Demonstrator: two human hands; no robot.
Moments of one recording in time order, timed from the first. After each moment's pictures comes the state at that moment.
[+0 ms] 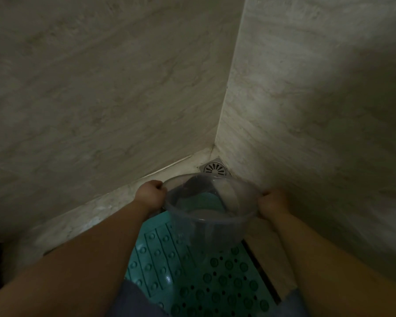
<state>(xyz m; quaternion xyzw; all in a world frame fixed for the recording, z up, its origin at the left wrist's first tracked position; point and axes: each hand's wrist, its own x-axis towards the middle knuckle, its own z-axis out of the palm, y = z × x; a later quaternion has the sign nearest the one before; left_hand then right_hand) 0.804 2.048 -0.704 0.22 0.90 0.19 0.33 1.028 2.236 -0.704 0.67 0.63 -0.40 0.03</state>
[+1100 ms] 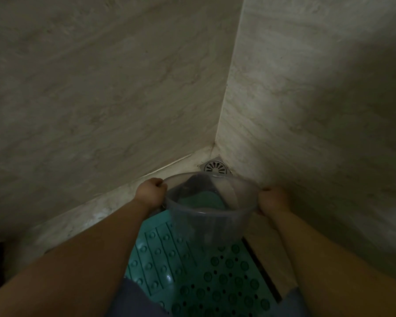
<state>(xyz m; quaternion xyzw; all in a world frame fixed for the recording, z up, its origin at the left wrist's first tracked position) 0.805 2.052 -0.704 0.18 0.90 0.22 0.34 1.025 2.233 -0.697 0.67 0.60 -0.44 -0.01</state>
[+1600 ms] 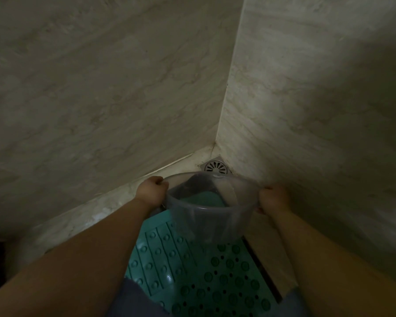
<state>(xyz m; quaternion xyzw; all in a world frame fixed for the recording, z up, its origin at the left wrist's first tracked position) 0.803 2.053 -0.708 0.14 0.89 0.26 0.35 1.022 2.236 -0.698 0.67 0.57 -0.46 -0.02</state>
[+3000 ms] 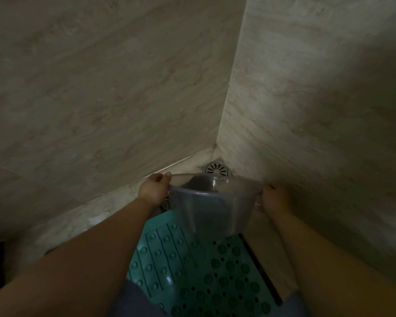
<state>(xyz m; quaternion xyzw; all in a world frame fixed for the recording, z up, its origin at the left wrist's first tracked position) 0.802 2.059 -0.715 0.05 0.83 0.41 0.38 1.019 2.241 -0.716 0.66 0.56 -0.49 -0.08</state>
